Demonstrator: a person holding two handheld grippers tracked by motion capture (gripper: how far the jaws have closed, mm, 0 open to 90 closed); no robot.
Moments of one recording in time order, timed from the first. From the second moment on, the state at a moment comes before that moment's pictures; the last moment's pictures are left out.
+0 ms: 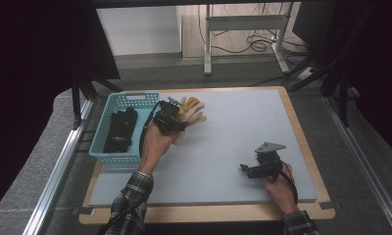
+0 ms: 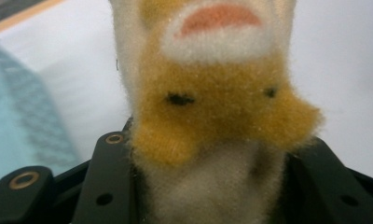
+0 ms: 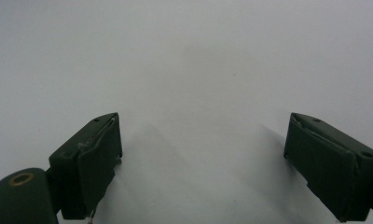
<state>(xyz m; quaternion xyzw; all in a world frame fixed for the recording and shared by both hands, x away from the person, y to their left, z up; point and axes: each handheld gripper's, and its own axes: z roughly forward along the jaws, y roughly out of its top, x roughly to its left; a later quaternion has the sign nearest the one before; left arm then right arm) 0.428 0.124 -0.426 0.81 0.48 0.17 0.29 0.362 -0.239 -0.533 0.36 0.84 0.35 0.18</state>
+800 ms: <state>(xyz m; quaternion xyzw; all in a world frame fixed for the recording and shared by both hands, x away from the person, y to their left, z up) 0.439 0.252 -0.432 0.71 0.62 0.21 0.25 0.362 -0.239 -0.533 0.36 0.84 0.35 0.18</state>
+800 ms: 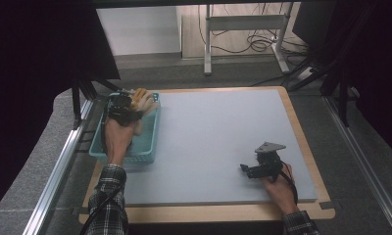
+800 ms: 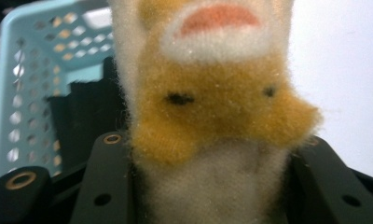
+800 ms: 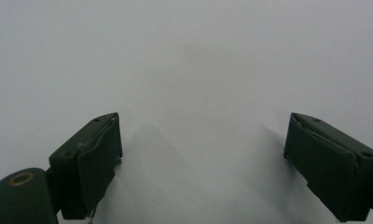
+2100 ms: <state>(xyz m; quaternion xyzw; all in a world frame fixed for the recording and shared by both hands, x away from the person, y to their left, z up) 0.471 0.246 -0.474 0.73 0.64 0.13 0.23 0.362 -0.239 -0.533 0.36 0.84 0.35 0.18</state>
